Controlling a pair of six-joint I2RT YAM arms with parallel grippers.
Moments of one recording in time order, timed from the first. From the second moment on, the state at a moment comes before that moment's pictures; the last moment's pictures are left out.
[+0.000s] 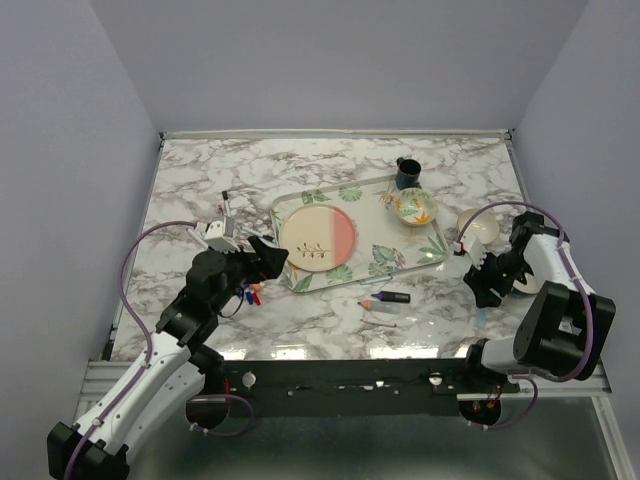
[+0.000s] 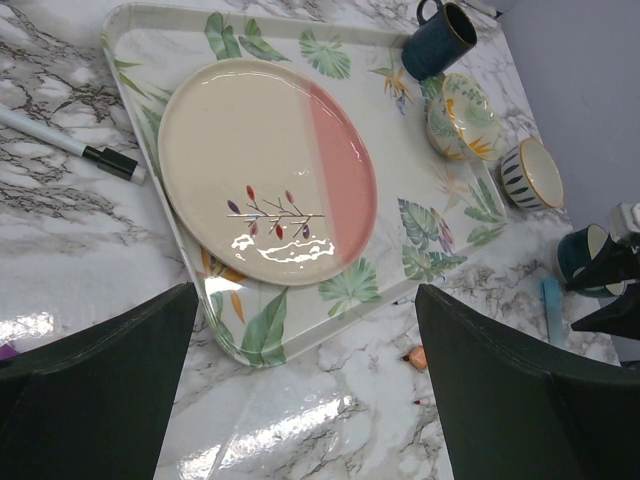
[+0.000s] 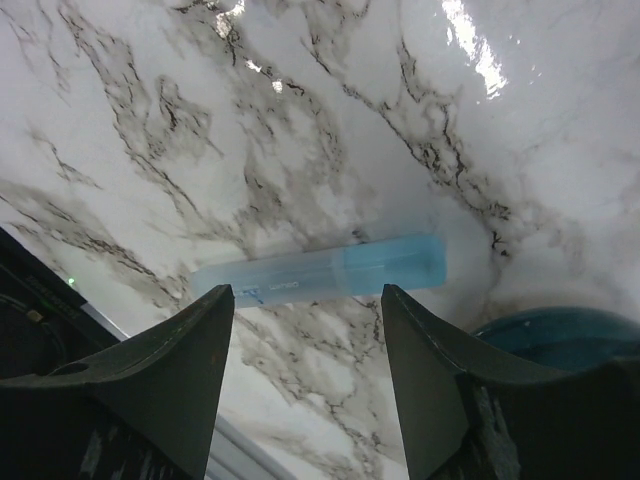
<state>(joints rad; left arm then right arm) -0.49 0.57 0.41 -0.10 -0.03 -0.64 -0.35 1.38 0.86 -1.06 -0.33 -1.36</state>
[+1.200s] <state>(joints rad) -0.49 0.53 0.40 -0.09 -0.03 -0.65 -0.24 1.48 0.78 -0.92 -0.07 -0.78</state>
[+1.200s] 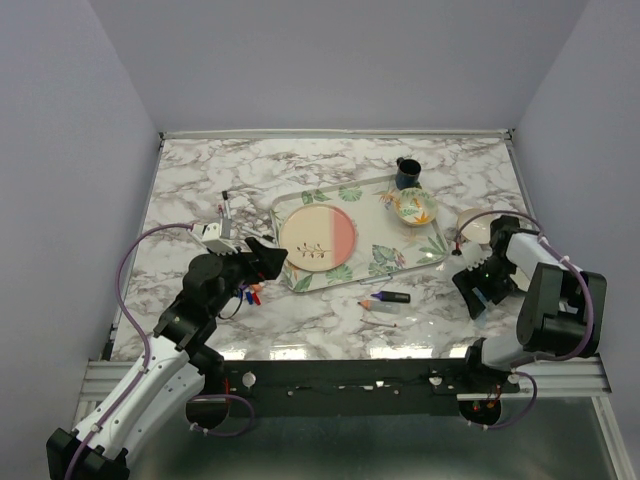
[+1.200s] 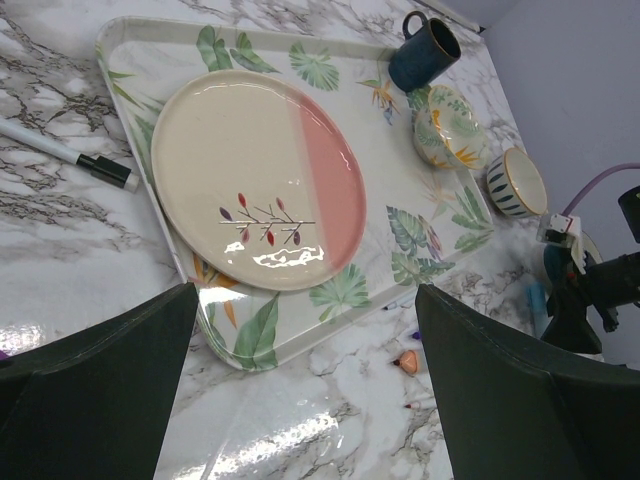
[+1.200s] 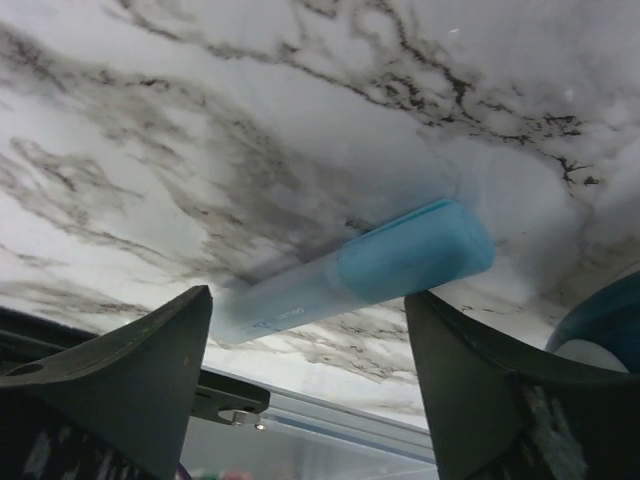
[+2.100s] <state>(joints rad) -0.49 0.58 0.38 0.00 0.10 -0.67 0.12 1.30 0.73 -0.82 -0.31 -0.92</state>
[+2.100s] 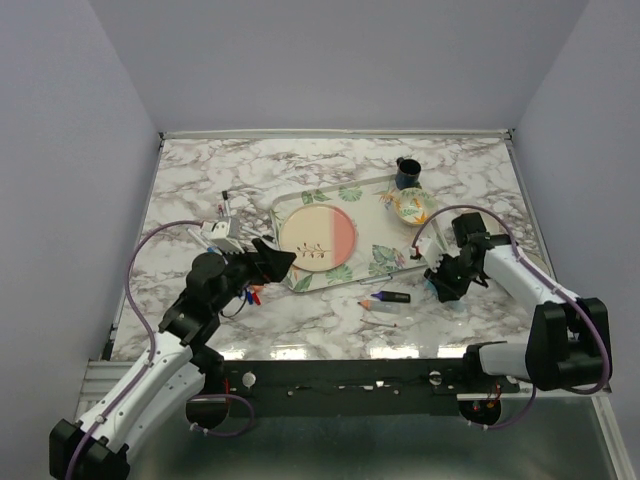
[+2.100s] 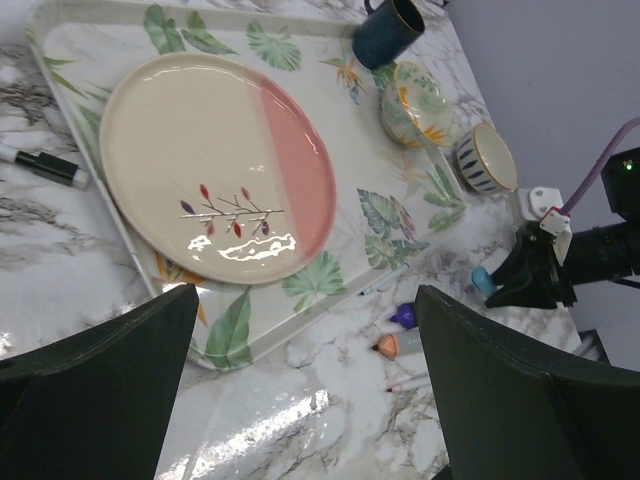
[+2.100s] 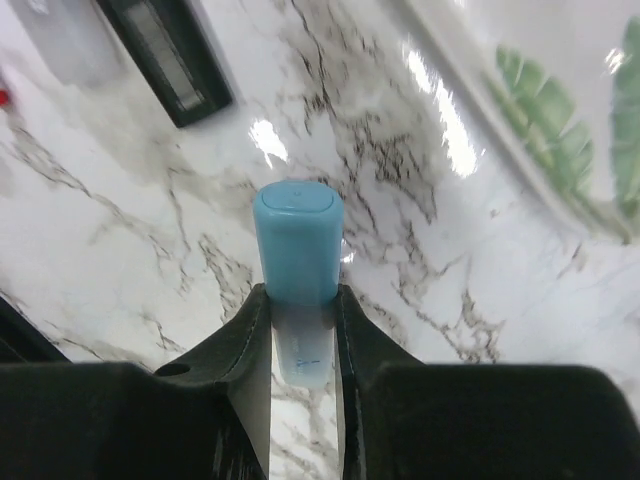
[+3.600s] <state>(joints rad) -1.07 1.47 0.75 0.36 -0.36 -1.13 0.50 1.35 0.99 -0.70 -0.67 -0.65</state>
